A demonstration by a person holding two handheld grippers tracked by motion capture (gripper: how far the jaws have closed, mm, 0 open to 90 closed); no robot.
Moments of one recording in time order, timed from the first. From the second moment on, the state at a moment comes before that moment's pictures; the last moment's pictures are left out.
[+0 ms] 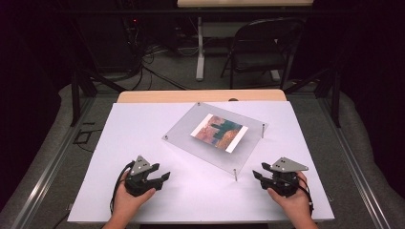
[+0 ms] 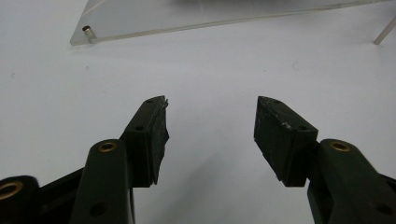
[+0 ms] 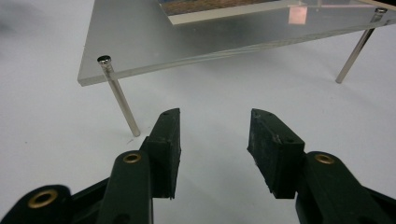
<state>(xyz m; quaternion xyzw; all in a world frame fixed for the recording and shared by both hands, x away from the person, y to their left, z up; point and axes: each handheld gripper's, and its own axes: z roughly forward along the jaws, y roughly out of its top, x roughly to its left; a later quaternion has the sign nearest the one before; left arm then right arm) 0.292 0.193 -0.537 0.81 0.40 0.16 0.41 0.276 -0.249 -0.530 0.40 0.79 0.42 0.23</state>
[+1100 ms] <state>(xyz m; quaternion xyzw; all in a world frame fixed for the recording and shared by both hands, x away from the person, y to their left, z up) 0.289 0.187 -0.538 0.81 0.40 0.12 0.42 0.289 -0.207 -0.546 0.34 0.83 0.42 0.13</state>
